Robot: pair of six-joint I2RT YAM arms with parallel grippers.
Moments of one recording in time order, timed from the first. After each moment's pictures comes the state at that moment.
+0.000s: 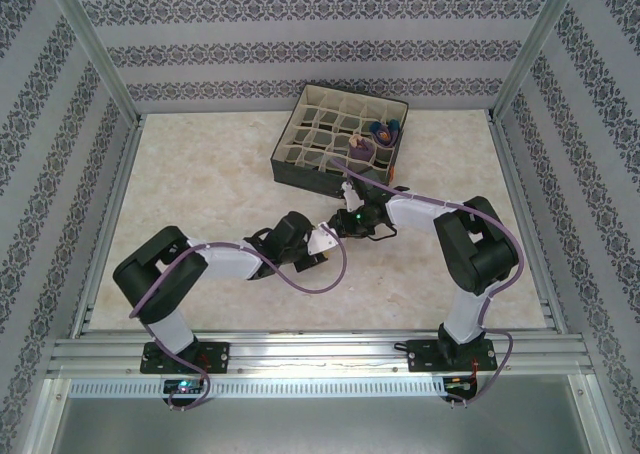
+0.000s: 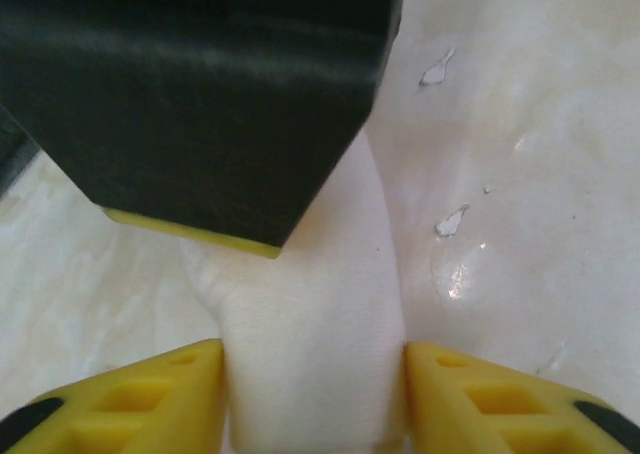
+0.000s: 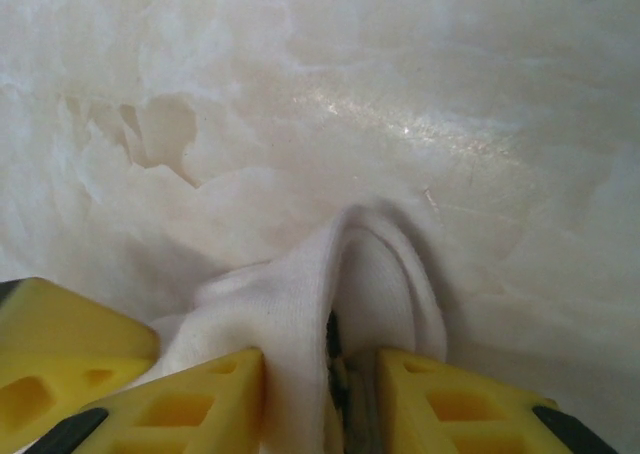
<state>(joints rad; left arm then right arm) -0.77 1.70 0.73 0.22 0.03 0.45 0.49 1.83 1.04 -0.37 -0.46 0.40</state>
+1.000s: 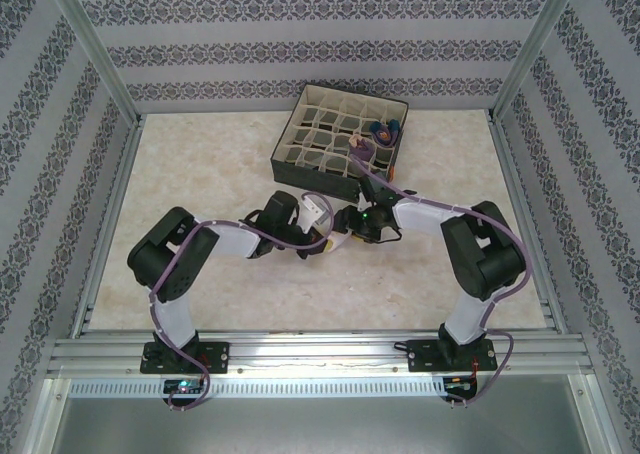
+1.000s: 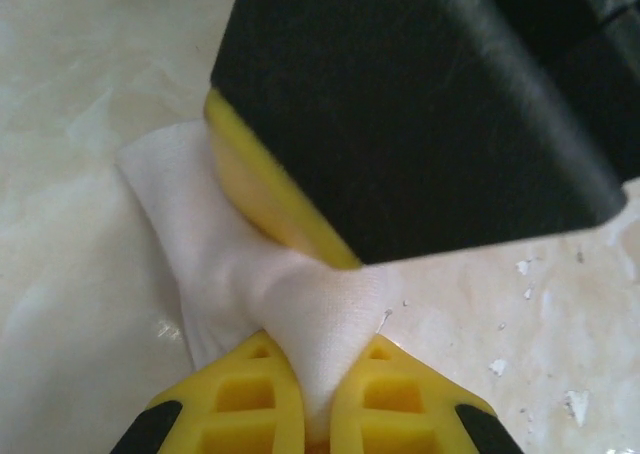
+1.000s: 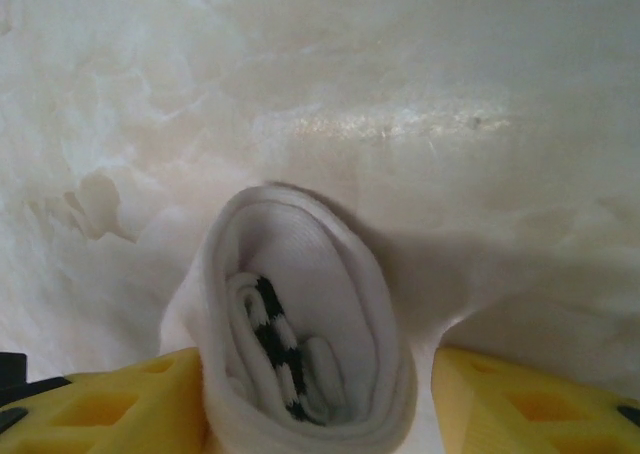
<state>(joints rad) -0.58 1.85 0.82 0.26 0.59 -0.09 0.47 1.78 0.99 -0.34 -0.39 0.71</state>
